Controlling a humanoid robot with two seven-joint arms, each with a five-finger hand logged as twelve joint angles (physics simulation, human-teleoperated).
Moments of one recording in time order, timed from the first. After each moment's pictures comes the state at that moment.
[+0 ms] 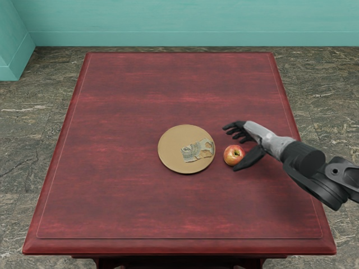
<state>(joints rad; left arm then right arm) -0.10 0.00 0.03 -0.15 -0.06 0.11 0.17 0.81 -0.70 0.23 1.65 -0.82 -0.33 -0.34</state>
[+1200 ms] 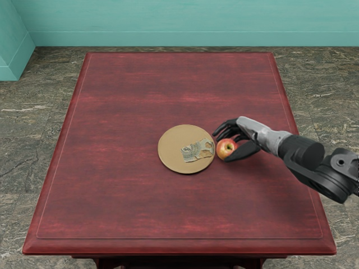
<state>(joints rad) -0.10 0.00 0.03 -0.15 -0.06 0.11 0.17 0.78 -0.69 0.35 1.66 -0.82 -0.20 -0.33</state>
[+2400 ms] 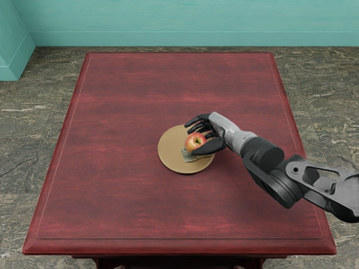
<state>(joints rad) -0.10 0.00 0.03 -0.15 -0.06 0.11 0.17 0.75 -0.45 0.39 1.65 -0.86 -0.44 -0.44</state>
